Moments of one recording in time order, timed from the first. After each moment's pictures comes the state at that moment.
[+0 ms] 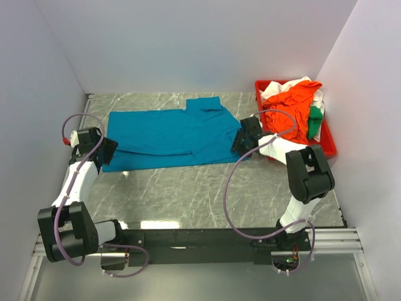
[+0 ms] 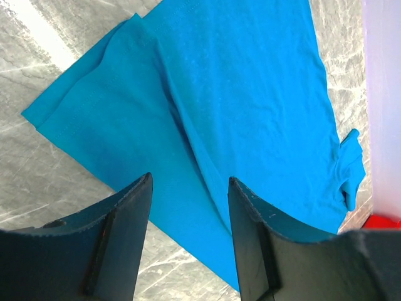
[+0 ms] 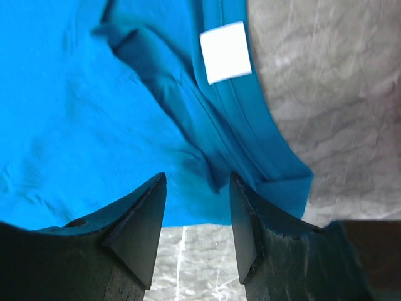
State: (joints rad) left arm 0.20 1.21 0.76 -0.30 -0.05 -0.99; right arm 0.32 1.75 1.03 -0.25 0.03 0.64
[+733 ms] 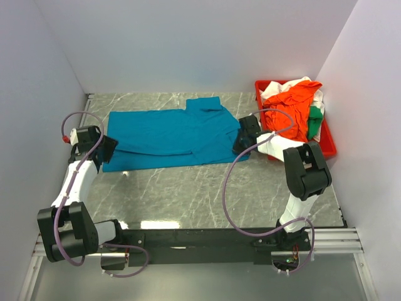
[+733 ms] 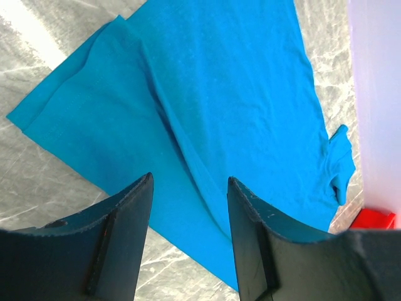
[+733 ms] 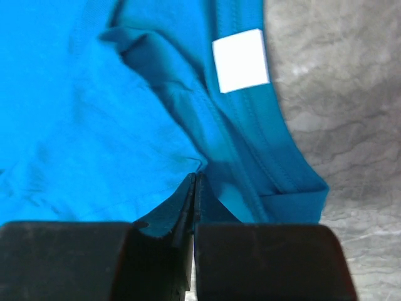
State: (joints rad) left arm 0.20 1.21 0.78 -0.30 -0.02 -0.98; right arm 0.32 1.80 1.07 -0.26 0.02 0.65
